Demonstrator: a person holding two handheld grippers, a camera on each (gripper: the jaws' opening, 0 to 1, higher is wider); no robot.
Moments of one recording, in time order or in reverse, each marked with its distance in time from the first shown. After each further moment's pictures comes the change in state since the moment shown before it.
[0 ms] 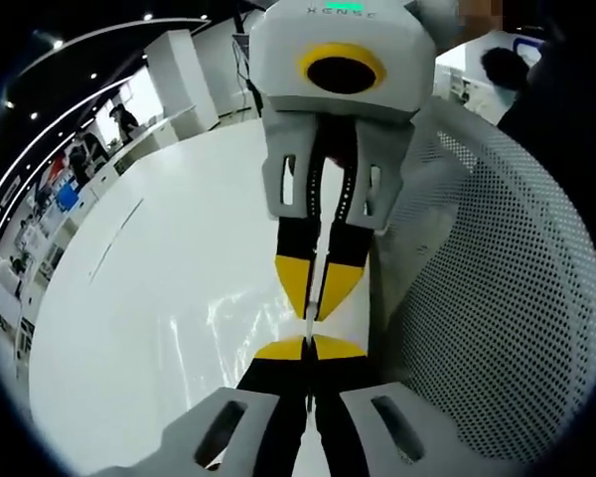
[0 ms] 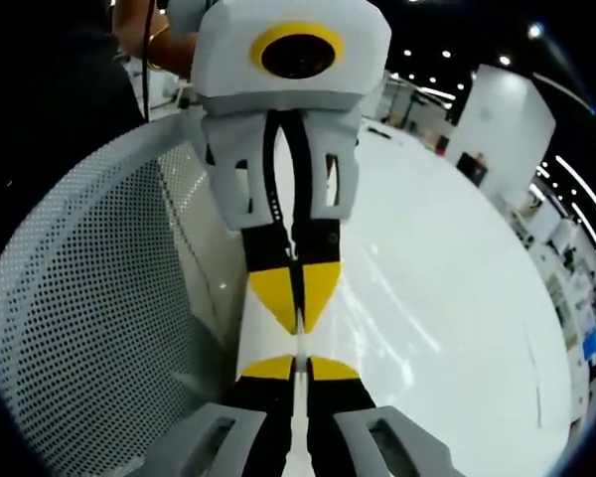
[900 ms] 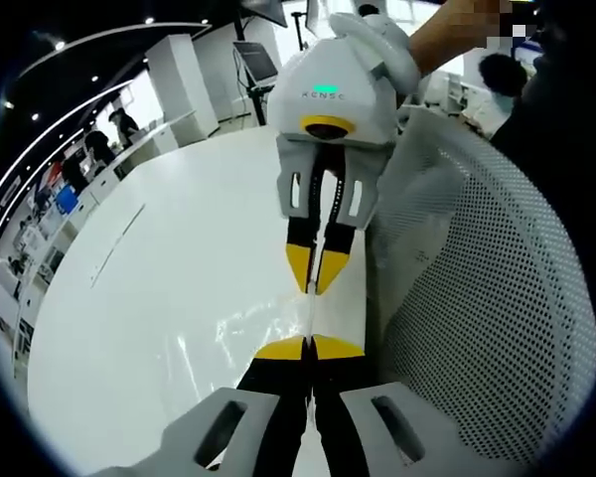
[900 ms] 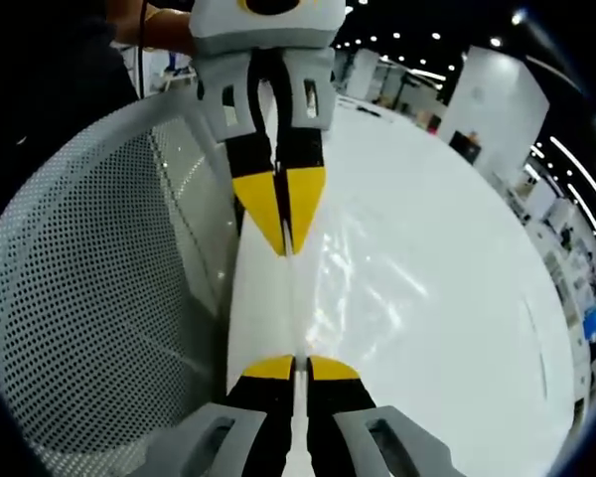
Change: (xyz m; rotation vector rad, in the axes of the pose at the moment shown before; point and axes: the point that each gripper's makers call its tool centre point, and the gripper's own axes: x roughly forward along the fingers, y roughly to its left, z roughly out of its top) left arm -0.010 0.000 0.009 -0.005 -0.024 -0.003; right arm -0.008 -0.002 -0.035 0.046 0.057 -0.006
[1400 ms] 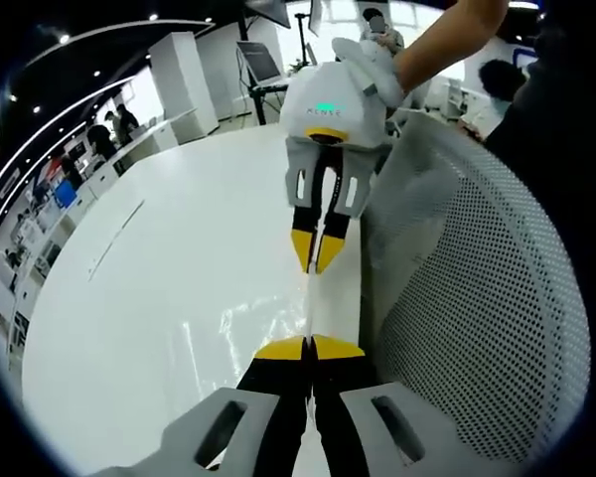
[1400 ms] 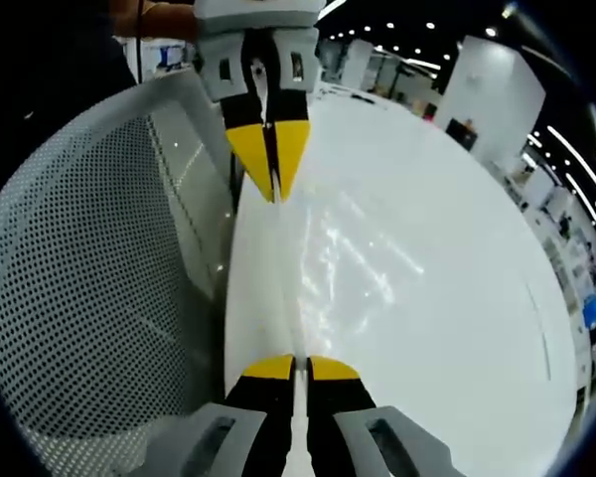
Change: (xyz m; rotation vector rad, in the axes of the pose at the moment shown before) left arm -0.009 -0.001 -0.005 -0.023 -0.008 -0.020; right arm -0.004 -0.002 -0.033 0.044 0.056 -0.015
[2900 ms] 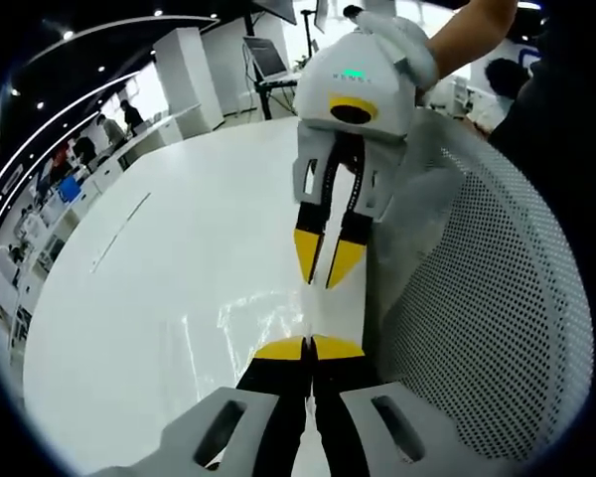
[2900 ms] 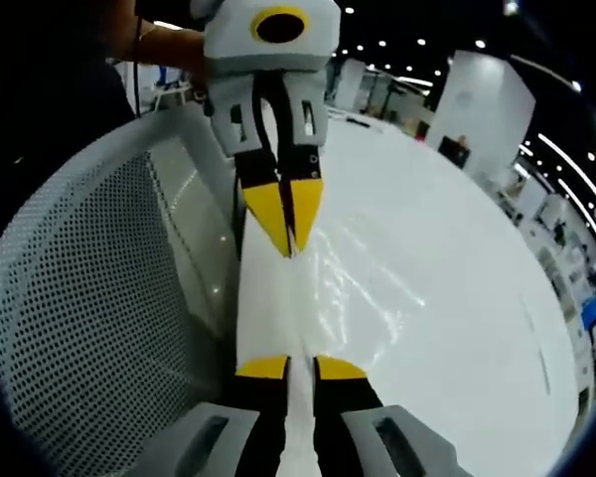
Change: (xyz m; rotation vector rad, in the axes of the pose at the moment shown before) left arm -0.002 0.003 -0.006 -0.011 0.019 0.019; right arm 0.008 0.010 0.042 -0.019 -0.087 -0.021
